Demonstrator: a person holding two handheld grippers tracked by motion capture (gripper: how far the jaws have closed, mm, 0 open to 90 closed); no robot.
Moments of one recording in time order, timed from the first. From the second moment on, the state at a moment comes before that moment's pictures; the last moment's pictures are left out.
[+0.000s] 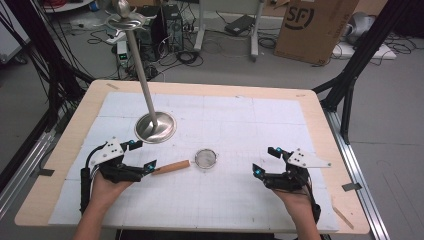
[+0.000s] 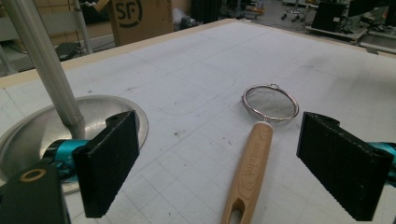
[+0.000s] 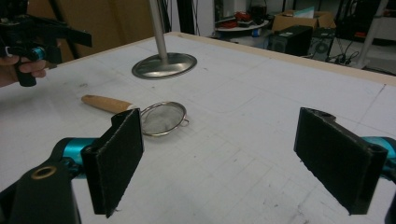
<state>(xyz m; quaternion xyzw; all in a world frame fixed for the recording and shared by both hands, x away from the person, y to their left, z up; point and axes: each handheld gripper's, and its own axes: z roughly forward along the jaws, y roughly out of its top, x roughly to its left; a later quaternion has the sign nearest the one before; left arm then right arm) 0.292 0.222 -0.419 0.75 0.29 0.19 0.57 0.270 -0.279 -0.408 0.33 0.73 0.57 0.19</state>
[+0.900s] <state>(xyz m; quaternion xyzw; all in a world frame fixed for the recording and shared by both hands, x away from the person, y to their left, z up) 0.294 0.200 -0.422 0.77 0.27 0.18 0.54 0.268 -0.287 -0.411 0.34 0.73 0.57 0.18</state>
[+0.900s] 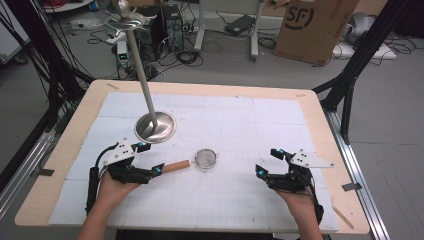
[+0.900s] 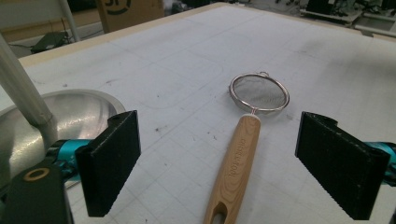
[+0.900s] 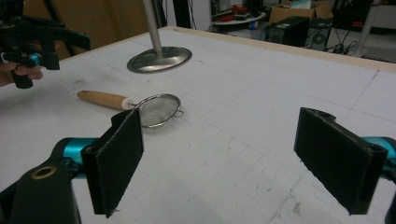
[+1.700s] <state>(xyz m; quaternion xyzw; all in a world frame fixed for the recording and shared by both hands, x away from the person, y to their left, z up) 0.315 0.161 -0.441 0.86 0.23 0.12 0.44 0.269 -0.283 -0.413 0.34 0.73 0.56 0.17</state>
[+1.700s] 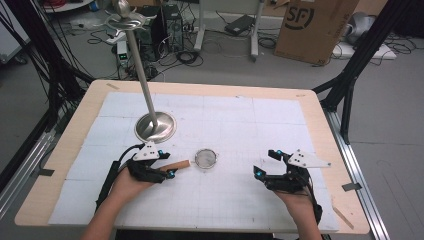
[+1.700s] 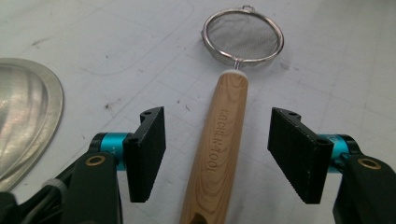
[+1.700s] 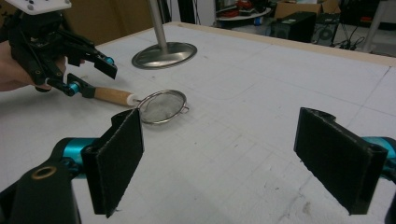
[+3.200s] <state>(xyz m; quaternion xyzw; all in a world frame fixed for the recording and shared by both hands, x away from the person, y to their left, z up) 0.323 0.138 -0.442 0.90 0.20 0.09 0.39 0.270 -0.276 -0.416 0.34 0.75 0.55 0.16</state>
